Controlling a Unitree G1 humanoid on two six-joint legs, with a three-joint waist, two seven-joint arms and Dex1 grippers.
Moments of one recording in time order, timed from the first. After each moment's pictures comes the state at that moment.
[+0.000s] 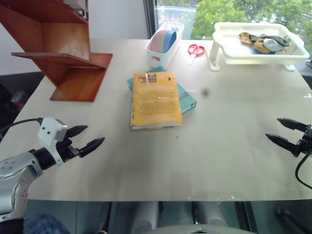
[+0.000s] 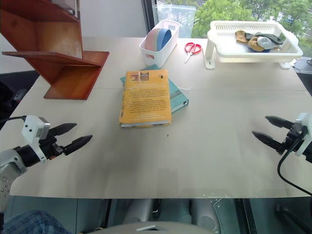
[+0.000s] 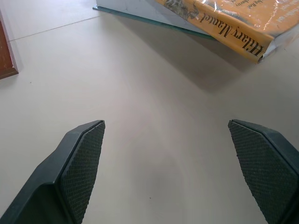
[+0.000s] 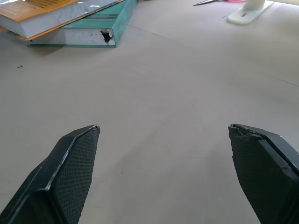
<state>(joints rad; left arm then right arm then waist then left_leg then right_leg) 0.15 0.81 0.50 -0.16 -0.52 0.43 -0.93 -0.09 -0.84 -0.41 0.33 0.55 0.08 1.26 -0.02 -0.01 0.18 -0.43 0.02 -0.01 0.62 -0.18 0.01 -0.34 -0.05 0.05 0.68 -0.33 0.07</state>
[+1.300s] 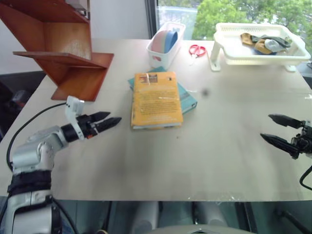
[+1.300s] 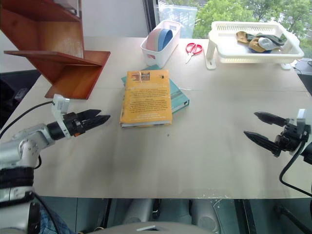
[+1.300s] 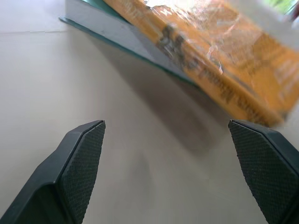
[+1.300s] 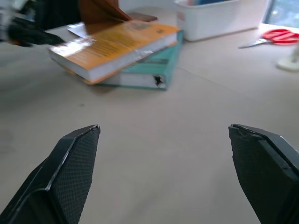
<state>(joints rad) -0.43 0.78 0.26 0.34 -0.59 0.69 -1.08 0.01 -0.82 -0.45 -0.03 0.74 0.29 1.27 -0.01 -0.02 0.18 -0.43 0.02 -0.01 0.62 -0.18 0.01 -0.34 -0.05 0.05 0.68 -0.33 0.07</state>
